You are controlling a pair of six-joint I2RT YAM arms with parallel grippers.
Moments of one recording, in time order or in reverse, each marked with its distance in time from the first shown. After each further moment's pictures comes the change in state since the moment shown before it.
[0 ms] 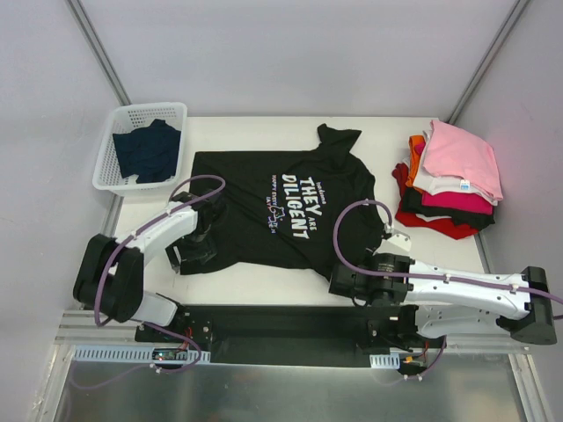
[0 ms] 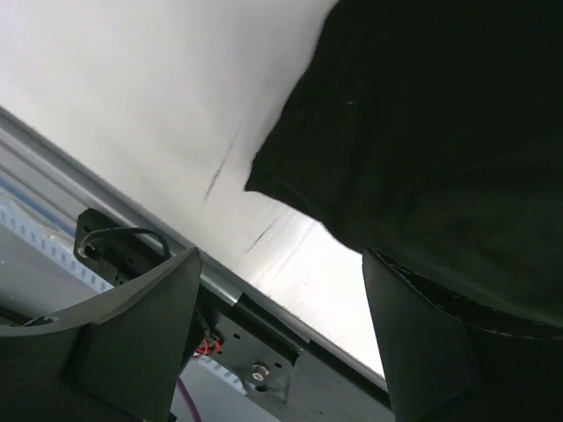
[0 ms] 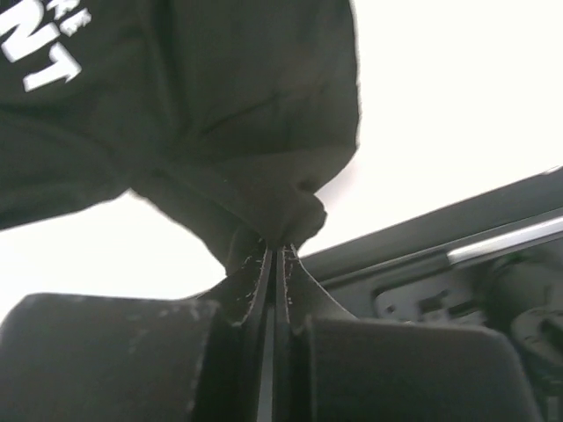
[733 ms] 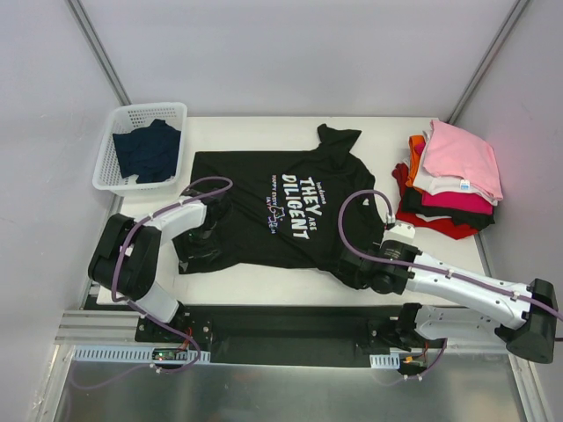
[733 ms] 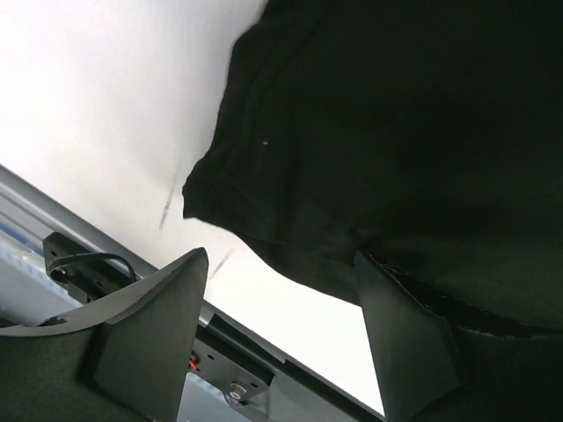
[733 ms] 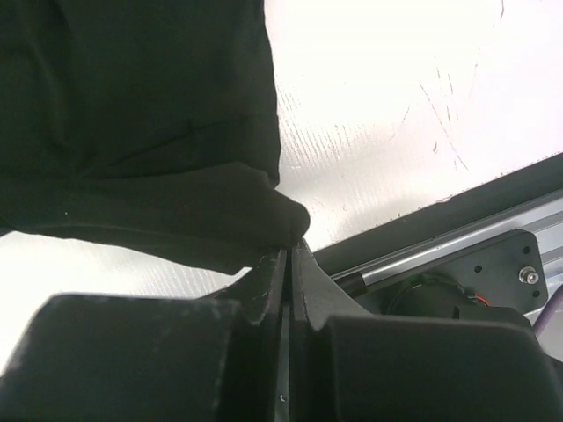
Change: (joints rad) left arm 0.016 0.175 0.011 0.124 0.037 0.047; right arm -0.252 -0.024 -0.039 -0.001 -0.016 -0.379
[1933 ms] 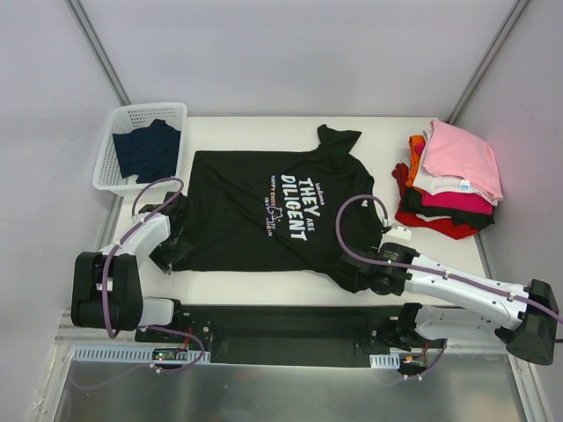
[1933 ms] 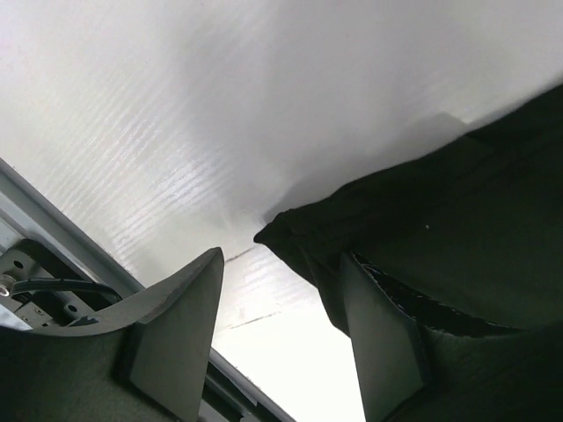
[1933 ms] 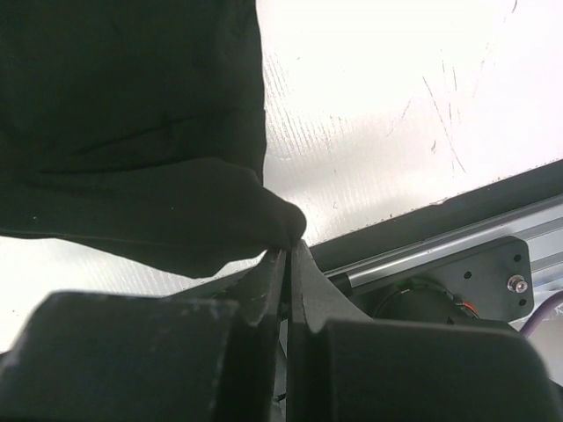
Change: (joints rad) left arm 0.328 -0.253 -0.173 0.124 0.014 -0.044; right arm -0.019 0.001 -0.058 0.049 -0.038 -0.077
